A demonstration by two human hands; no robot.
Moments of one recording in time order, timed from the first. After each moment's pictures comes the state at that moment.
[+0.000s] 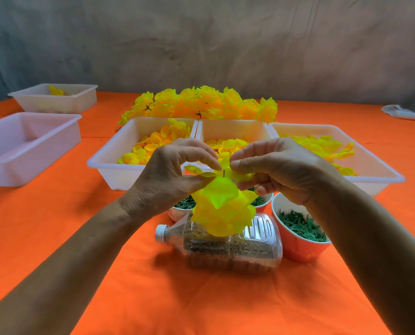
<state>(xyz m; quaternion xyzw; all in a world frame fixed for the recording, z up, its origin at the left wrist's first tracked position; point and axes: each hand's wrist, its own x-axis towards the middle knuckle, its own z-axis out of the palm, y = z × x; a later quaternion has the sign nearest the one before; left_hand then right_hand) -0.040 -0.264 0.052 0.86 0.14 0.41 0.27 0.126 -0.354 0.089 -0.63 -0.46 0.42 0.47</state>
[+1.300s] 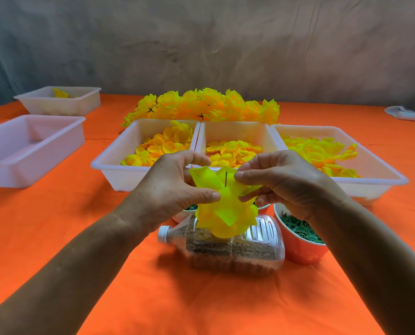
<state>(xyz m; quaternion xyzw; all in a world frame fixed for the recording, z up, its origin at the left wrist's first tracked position) -0.044 -0.283 0.057 0.75 0.32 0.31 0.49 0.118 -0.365 0.079 -0.64 -0.44 0.41 0.49</state>
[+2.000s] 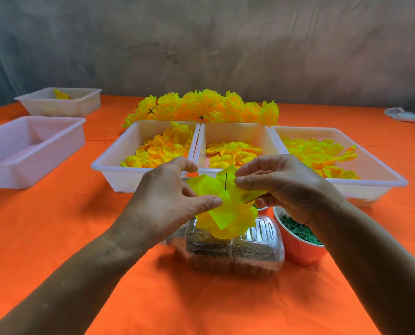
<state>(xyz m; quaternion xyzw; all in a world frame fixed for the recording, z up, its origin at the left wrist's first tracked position) -0.054 -0.298 0.054 0.79 0.41 0.31 0.35 0.122 -0.363 0.072 -0.64 -0.45 0.39 0.49</state>
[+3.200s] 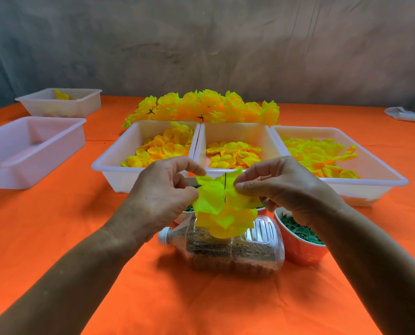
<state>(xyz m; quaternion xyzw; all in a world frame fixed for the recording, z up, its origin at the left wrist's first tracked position) -0.055 -0.287 0.050 0.76 0.35 0.34 0.43 0.119 -0.368 0.073 -0.68 -0.49 0.32 0.44</state>
